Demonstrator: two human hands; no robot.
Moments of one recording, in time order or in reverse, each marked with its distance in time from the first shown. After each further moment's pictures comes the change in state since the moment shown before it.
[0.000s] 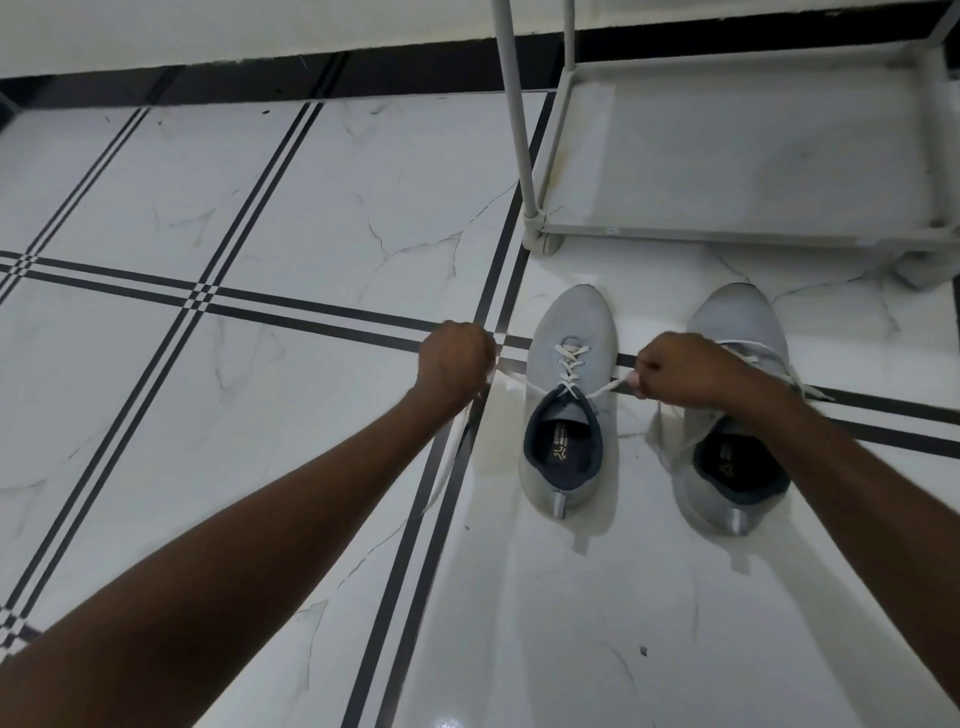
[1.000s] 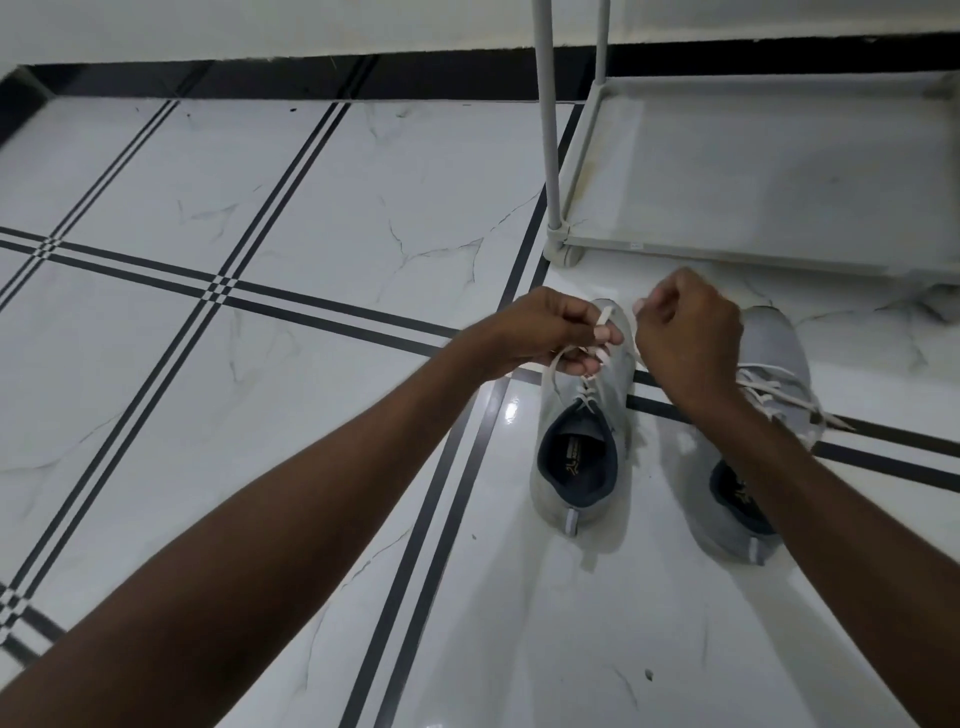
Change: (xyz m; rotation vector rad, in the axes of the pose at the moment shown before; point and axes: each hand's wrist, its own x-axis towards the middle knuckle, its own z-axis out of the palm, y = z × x) left_hand 0.015 0.052 -0.078 -1.283 -0.568 0.009; right_hand 0.021 -0.042 0.003 0.401 0.879 0.013
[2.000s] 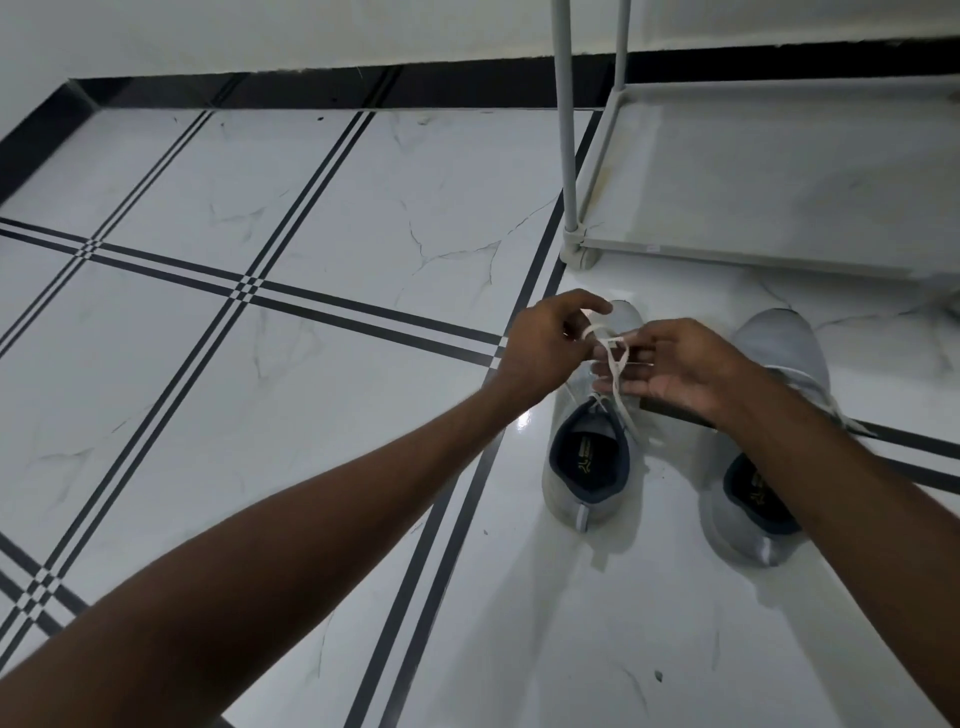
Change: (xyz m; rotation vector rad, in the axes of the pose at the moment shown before) left_hand -0.007 -0.029 0.027 0.419 0.580 0.311; right_hand 0.005 0.015 0.002 0.980 -0.865 0.753
